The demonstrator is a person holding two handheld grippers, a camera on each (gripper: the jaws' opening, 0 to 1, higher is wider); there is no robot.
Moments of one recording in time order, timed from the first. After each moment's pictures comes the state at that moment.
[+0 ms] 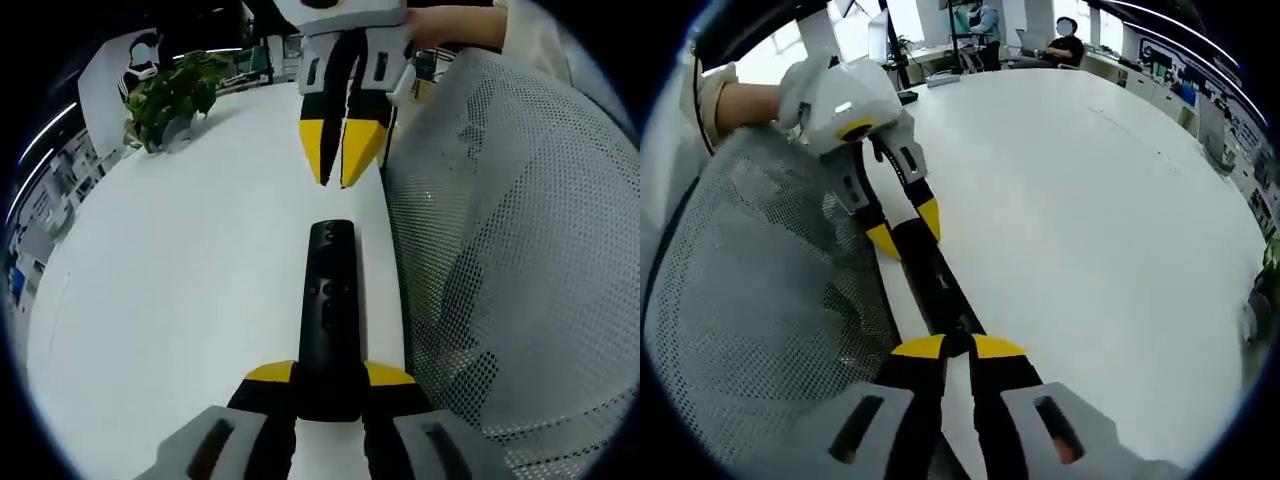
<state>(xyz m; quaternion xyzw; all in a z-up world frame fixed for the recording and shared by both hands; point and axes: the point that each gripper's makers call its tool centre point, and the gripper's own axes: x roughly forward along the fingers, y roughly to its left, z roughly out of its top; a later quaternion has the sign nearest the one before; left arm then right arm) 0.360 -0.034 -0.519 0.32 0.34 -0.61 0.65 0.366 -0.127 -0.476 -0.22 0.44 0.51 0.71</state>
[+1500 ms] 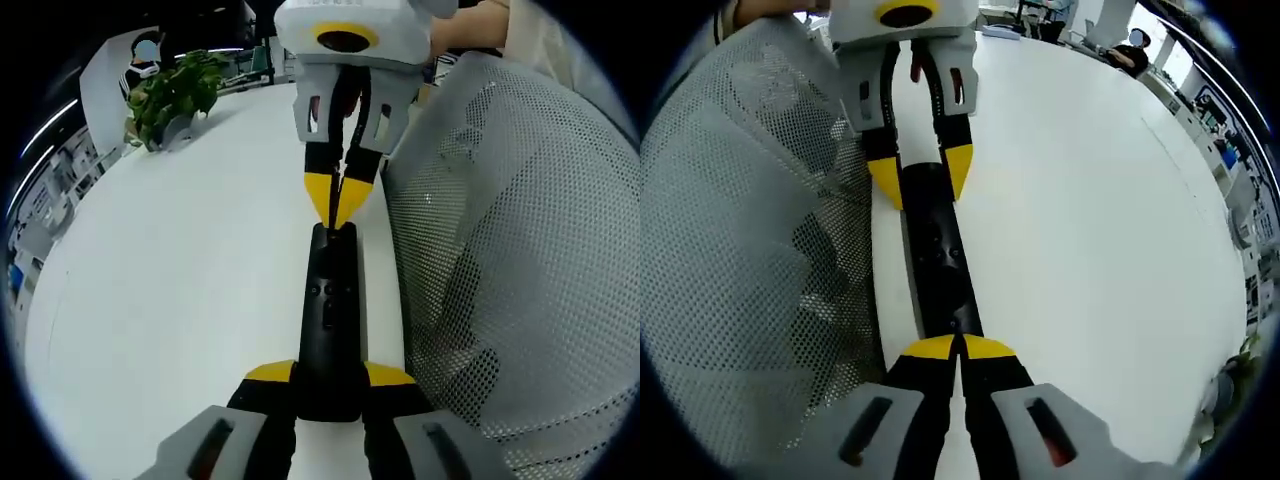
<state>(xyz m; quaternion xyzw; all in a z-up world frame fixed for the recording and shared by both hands) 0.360 -0.033 -0.519 0.31 0.34 -0.61 0.64 0.367 -0.124 -0.514 -0.34 0.43 0.51 0.67</state>
